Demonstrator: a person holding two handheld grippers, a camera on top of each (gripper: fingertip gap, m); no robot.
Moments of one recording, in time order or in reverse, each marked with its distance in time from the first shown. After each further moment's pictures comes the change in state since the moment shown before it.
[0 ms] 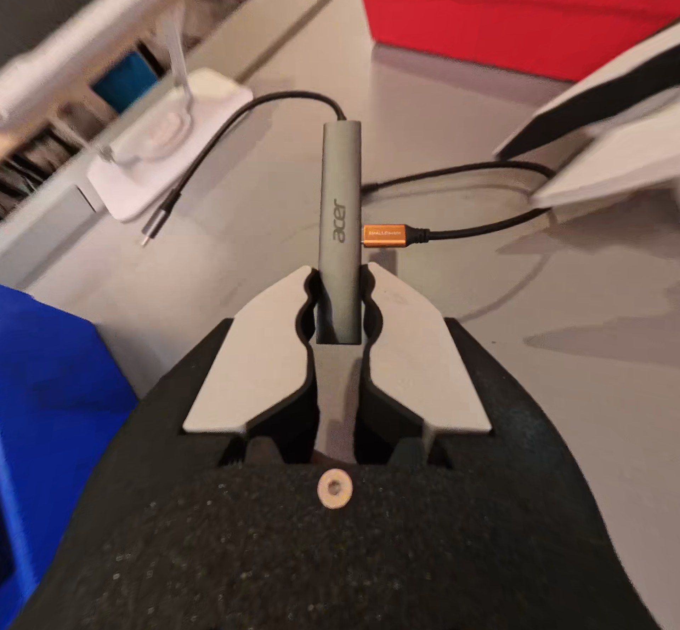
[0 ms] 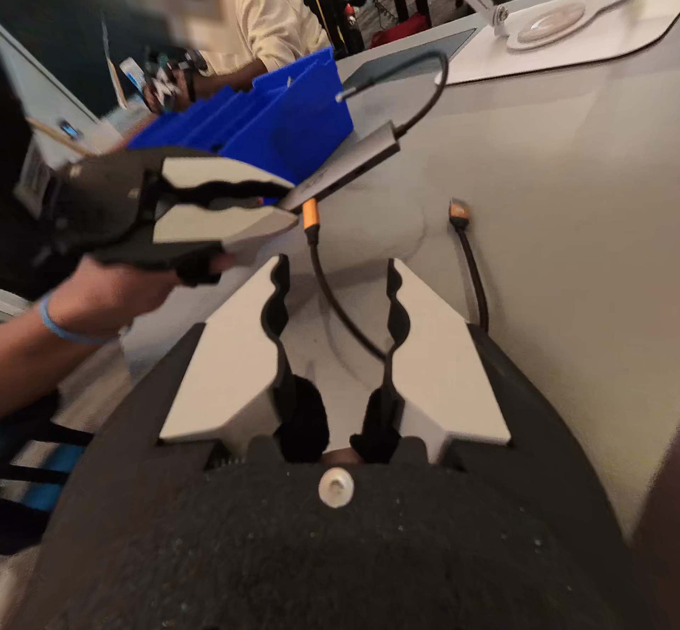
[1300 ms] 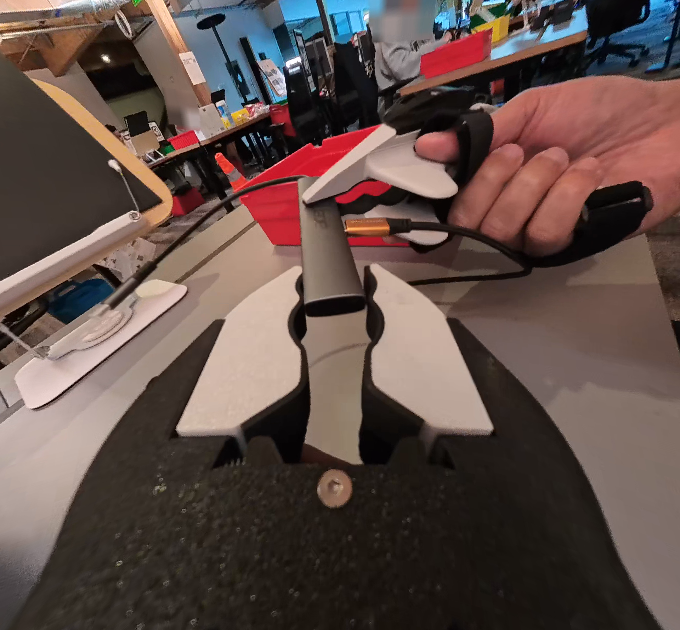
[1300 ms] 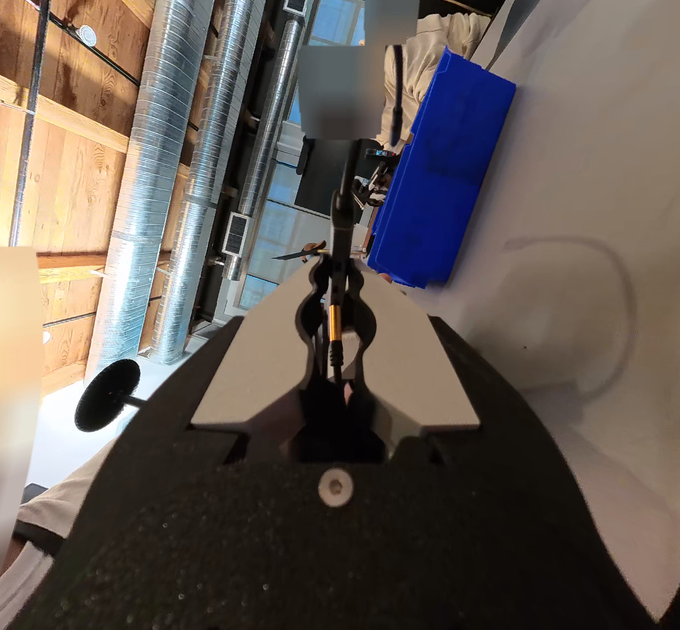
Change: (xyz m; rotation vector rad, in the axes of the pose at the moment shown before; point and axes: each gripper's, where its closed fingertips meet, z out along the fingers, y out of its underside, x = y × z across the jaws) left arm 0.074 -0.052 -0.045 0.568 0.205 0.064; right arm -0.044 -0.041 -0.021 0.088 -0.514 0.797
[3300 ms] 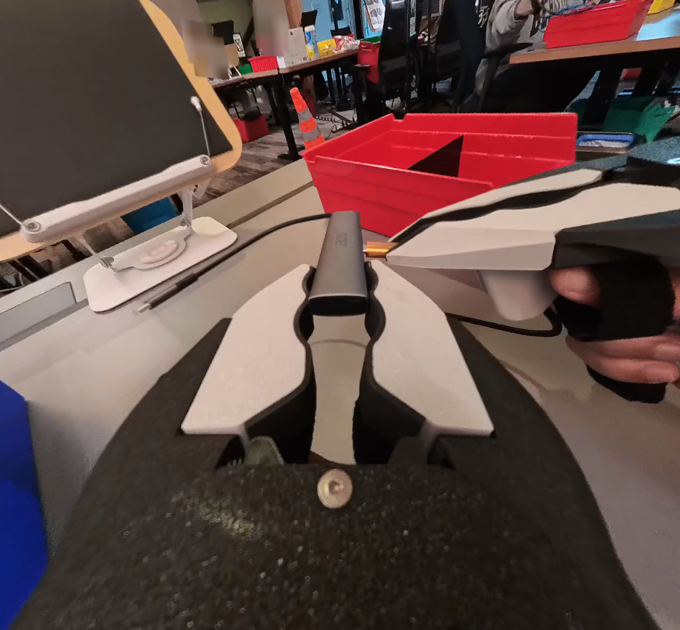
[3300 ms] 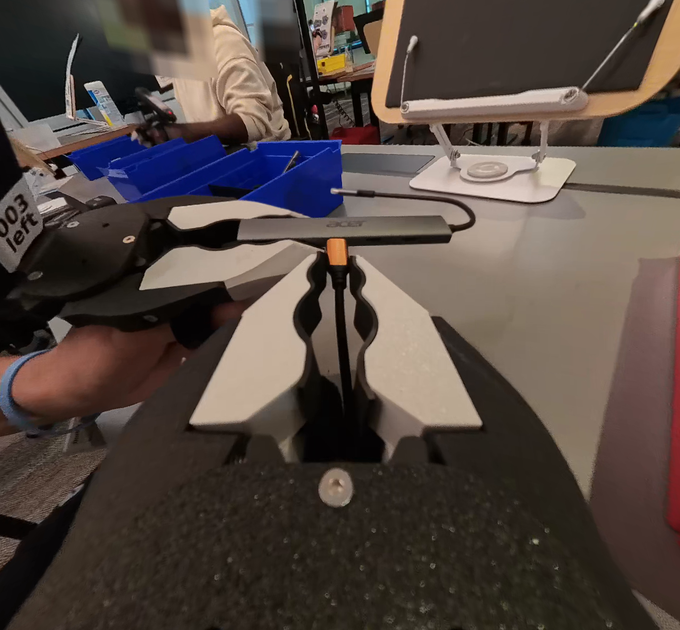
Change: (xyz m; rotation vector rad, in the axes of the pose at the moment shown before) left arm -0.027 -0.010 0.006 -0.148 -0.239 -0.158; right arm 0.000 0.010 -0.008 0.085 0.561 -1.107
